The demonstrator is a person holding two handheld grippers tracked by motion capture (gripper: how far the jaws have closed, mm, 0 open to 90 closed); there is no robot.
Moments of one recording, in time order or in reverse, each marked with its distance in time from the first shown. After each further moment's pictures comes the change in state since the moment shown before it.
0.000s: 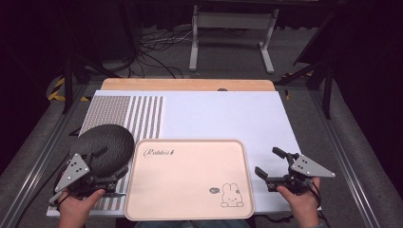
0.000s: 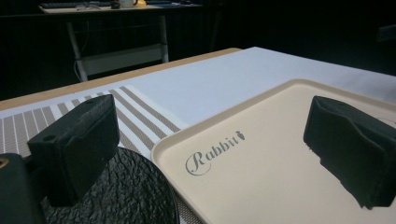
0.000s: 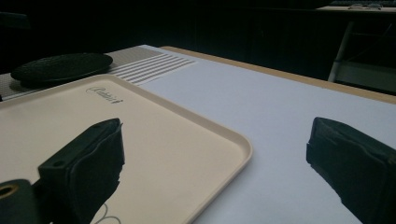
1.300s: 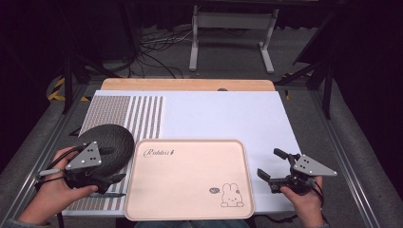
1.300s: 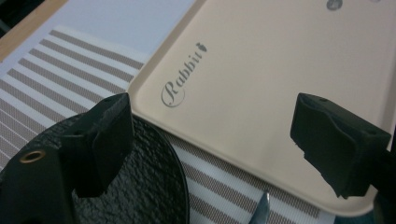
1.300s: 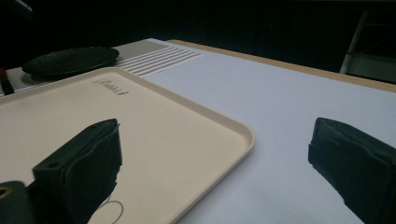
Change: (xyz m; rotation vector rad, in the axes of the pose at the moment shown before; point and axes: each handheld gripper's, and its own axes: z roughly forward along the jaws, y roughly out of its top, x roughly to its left) left arm 0.007 0.065 0.006 0.558 -0.239 0.303; right arm -0.008 -0.005 -0.004 0.023 0.041 0.011
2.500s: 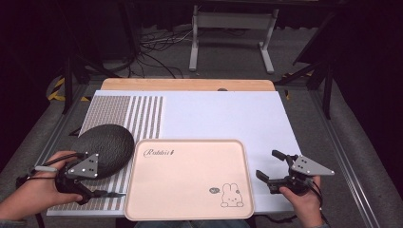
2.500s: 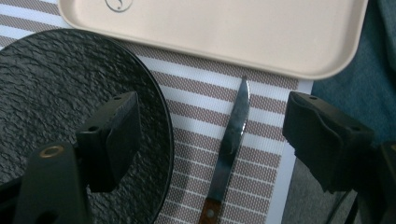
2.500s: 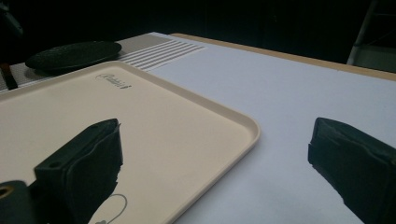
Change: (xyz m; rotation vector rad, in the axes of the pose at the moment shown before) left arm 0.009 -0.019 -0.007 0.347 -0.178 0.194; right arm 0.000 -0.004 0.003 0.024 0.014 0.020
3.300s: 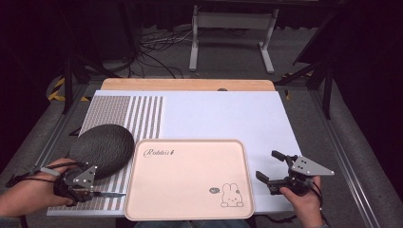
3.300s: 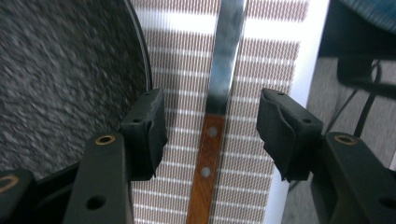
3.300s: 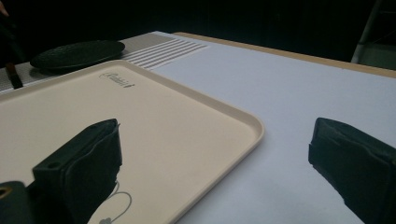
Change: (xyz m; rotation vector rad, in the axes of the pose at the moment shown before) left arm 0.007 -0.027 0.024 0.350 -0.055 0.154; right arm 0.002 0.000 -0.001 0.000 0.015 0.005
